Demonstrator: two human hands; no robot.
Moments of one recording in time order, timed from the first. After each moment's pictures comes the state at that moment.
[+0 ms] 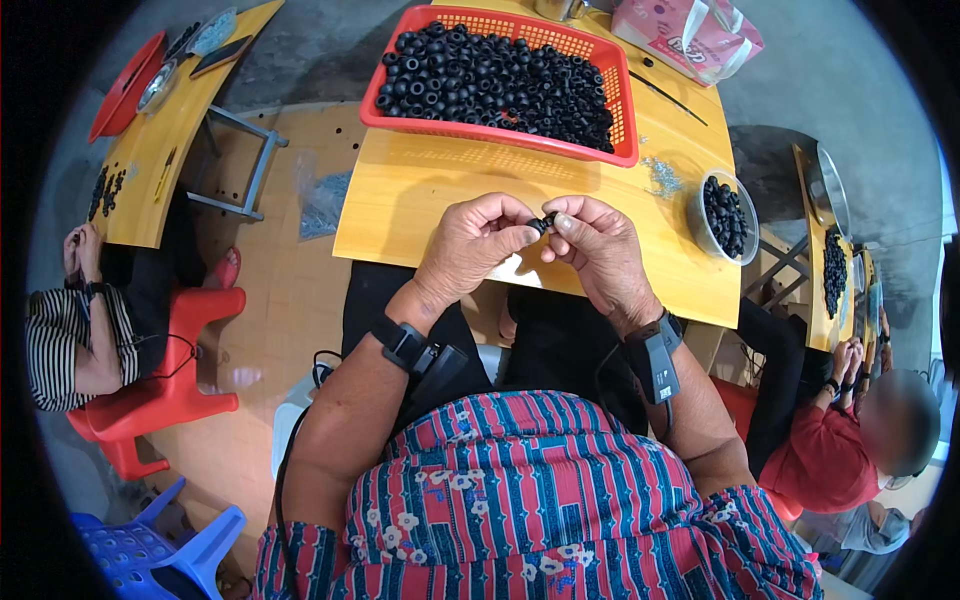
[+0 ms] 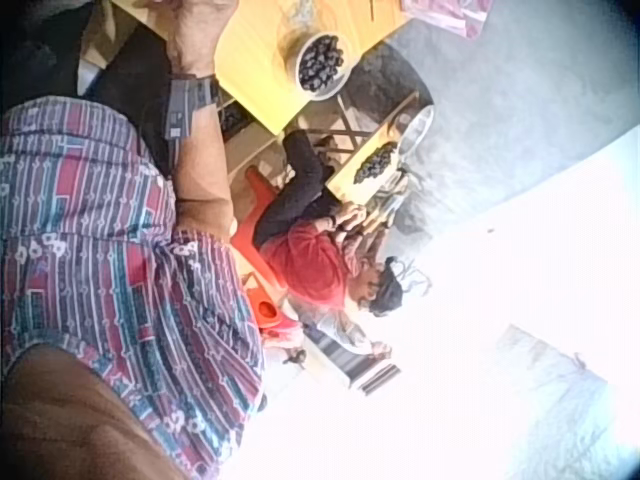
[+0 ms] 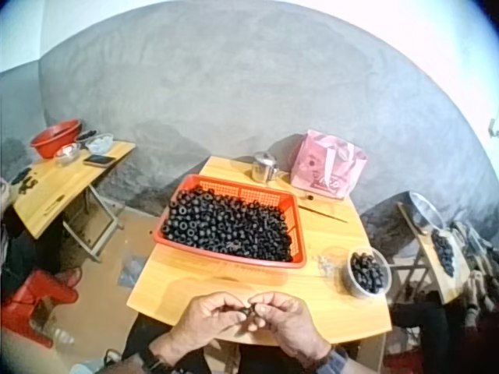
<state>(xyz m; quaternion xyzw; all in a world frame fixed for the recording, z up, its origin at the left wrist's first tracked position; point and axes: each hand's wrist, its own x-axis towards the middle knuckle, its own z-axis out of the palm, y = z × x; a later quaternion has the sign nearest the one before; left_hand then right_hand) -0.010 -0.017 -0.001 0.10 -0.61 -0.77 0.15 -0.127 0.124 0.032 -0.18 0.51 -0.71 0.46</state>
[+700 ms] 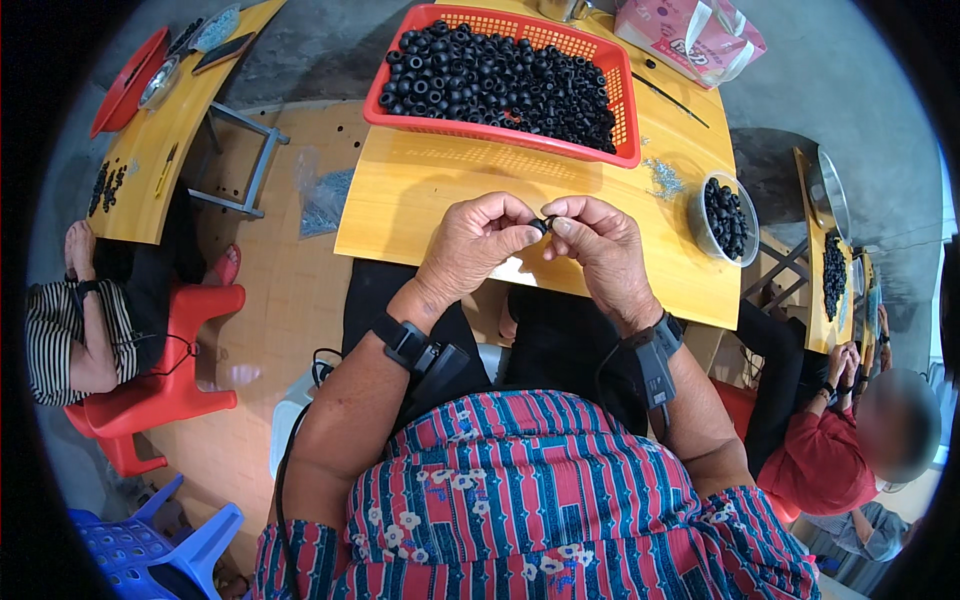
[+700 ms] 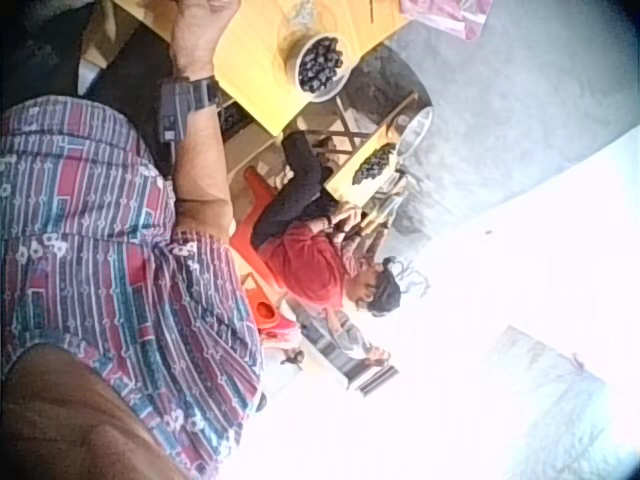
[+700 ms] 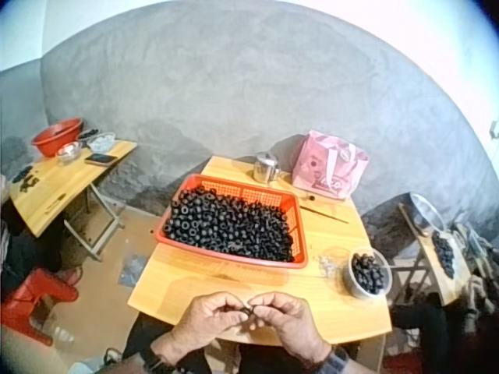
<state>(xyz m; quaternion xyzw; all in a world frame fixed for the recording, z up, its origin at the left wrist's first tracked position) -0.012 -0.015 -0.002 0.11 -0.63 -0.74 0.18 -0.125 0.124 0.034 -0.26 0.58 -0.67 0.40</state>
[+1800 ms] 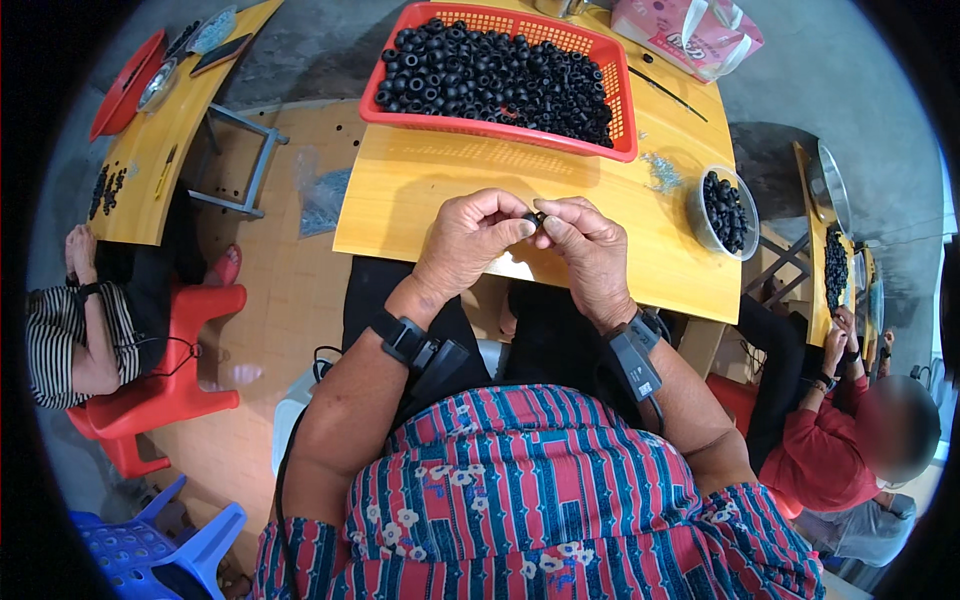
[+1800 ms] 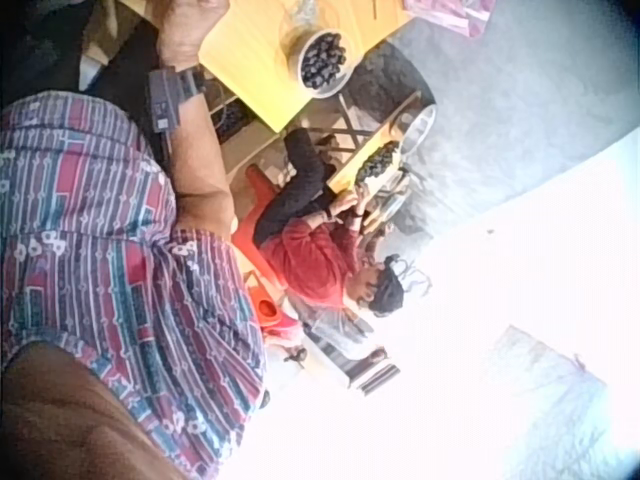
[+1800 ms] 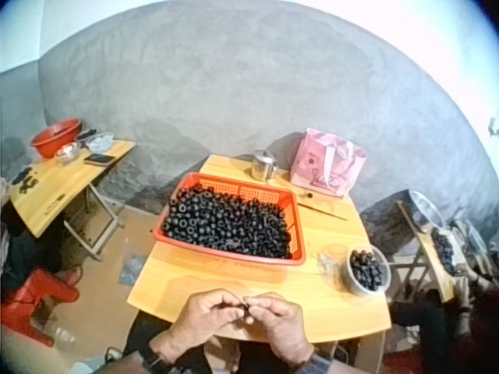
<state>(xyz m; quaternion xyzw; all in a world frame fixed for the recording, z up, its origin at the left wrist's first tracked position) -0.011 -0.017 -0.008 0.09 -0.63 -0.75 0.17 -0.112 0.122 0.015 -0.27 0.58 -0.71 0.31</state>
